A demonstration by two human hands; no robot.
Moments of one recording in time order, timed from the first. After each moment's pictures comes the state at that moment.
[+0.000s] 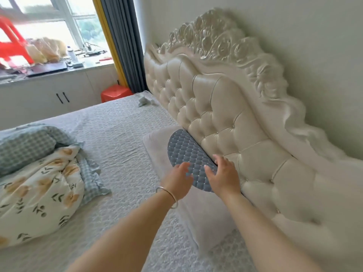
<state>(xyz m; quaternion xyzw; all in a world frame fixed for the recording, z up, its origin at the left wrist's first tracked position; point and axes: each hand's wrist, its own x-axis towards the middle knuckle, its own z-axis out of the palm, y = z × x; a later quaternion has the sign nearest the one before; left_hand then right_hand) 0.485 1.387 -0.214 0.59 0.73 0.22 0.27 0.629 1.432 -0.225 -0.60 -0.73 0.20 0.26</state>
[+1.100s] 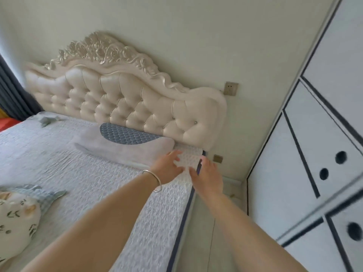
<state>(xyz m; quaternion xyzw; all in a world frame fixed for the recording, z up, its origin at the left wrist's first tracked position) 0.496 0.984 -0.135 0.83 0.43 0.12 0.34 0.615 0.899 -0.159 -0.83 -0.48 0.09 0.28</state>
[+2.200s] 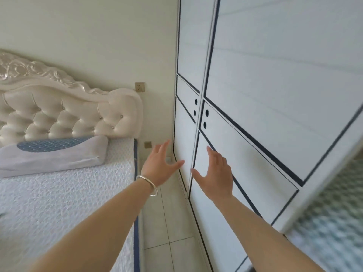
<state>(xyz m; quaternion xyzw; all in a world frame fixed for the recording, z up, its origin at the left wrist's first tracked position) 0.334 0.603 -0.085 0.90 0.21 0.21 0.32 0.408 0.442 -0.103 -0.90 -0.30 -0.18 0.28</state>
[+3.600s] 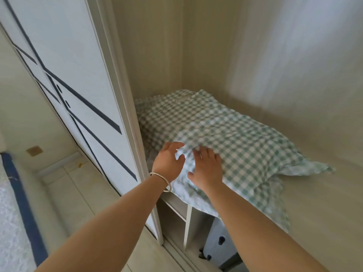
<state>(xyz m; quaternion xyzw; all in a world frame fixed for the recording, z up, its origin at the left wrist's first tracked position) 0.451 0.213 -0.147 0.91 -0.04 0.07 0.41 0.450 0.082 -0.174 -1.00 -0.06 -0.05 0.03</state>
